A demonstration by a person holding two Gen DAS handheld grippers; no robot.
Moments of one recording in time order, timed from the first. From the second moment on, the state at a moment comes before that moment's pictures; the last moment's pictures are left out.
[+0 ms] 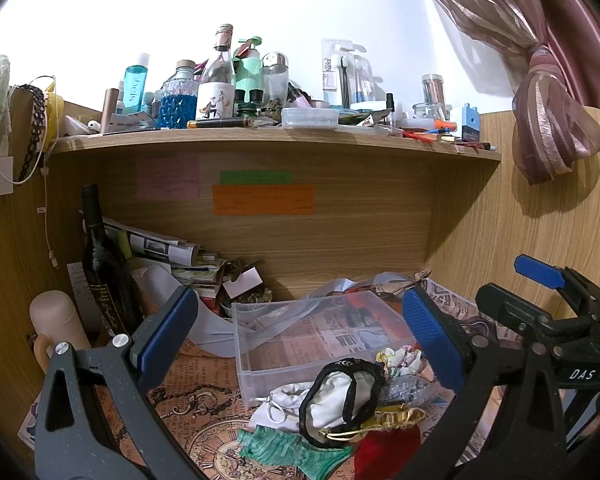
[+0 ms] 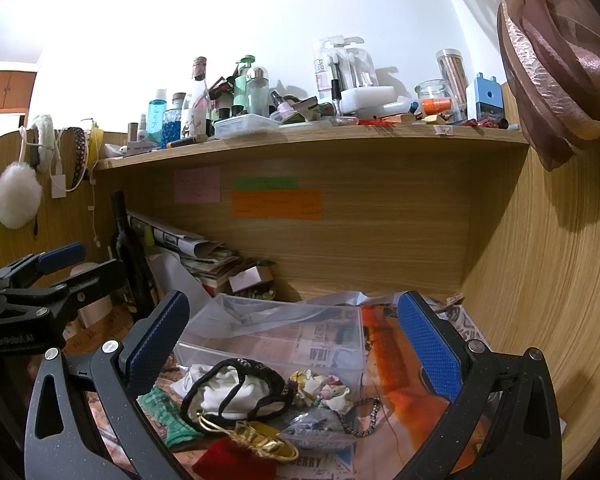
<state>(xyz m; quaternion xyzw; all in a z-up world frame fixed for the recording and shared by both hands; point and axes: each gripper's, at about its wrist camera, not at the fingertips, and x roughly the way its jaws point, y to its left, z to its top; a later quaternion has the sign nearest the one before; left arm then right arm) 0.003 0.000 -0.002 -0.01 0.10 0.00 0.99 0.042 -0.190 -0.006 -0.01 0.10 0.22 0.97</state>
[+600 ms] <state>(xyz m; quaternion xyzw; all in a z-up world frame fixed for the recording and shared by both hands) 0.002 -0.001 -0.002 -0.01 0.10 0.00 0.99 0.042 -0.192 -0.005 0.00 0.10 0.22 0.97</state>
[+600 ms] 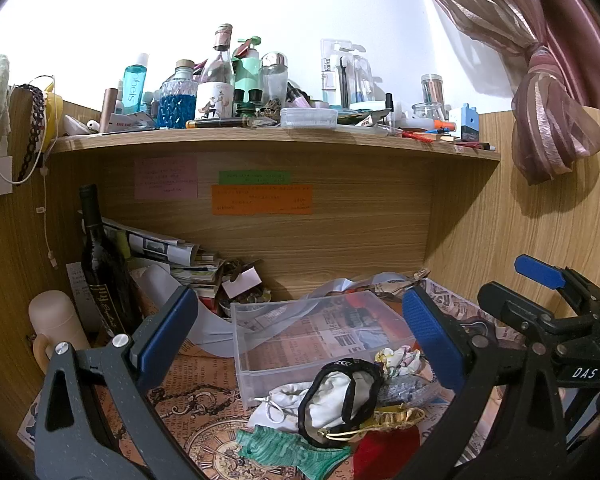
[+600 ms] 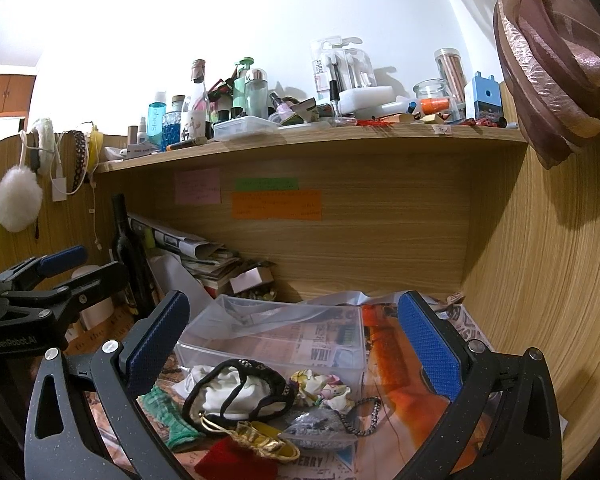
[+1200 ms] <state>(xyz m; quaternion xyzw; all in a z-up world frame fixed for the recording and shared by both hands) 0.003 -0.003 -0.001 -0.01 0.10 0.00 0.99 0.041 -0.188 -0.003 0.00 0.10 0.22 0.97</state>
